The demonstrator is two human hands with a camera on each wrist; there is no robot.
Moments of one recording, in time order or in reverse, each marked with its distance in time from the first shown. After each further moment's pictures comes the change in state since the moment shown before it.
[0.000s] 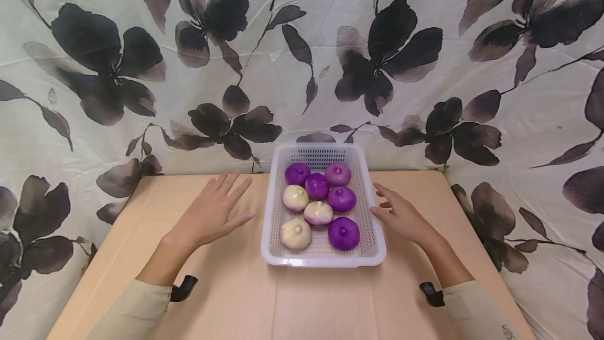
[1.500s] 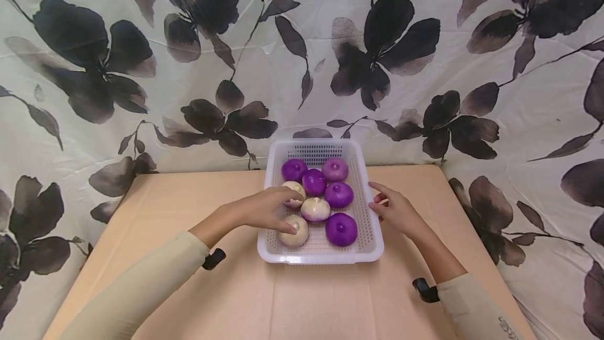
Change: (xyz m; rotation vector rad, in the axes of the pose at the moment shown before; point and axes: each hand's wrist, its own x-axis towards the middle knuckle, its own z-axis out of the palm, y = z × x) left_hand 0.084 0.062 0.028 -0.526 -0.355 0.330; right_hand 0.007 -0.013 0.003 0.281 -0.005 0.145
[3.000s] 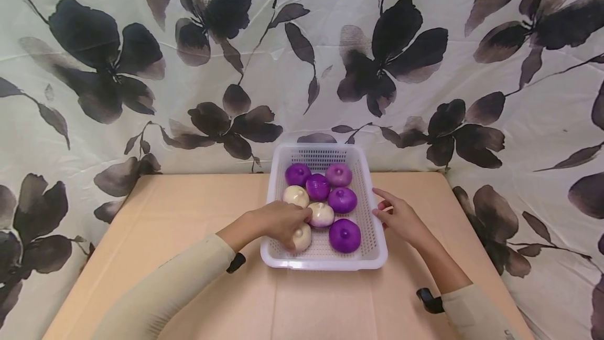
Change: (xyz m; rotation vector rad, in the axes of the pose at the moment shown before) left_hand 0.024 0.002 0.032 0.397 -0.188 -0.132; right_hand 0.000 0.005 -0.001 0.018 -0.003 -0.020
